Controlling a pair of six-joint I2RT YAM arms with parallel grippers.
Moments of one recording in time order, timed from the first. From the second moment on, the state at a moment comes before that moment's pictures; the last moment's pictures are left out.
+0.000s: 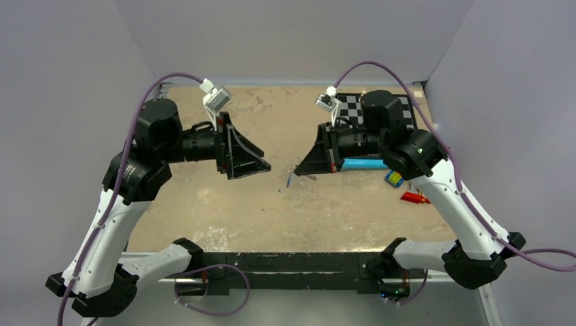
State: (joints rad) left arm -0.52 1.02 1.54 -0.74 0.78 -0.47; right arm 0.69 1.22 1.59 -0.85 -0.72 0.55
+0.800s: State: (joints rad) left arm -0.53 1.12 1.47 -0.55 0.95 -0.57; right arm 0.69 1.27 1.59 -0.66 -0.89 0.57
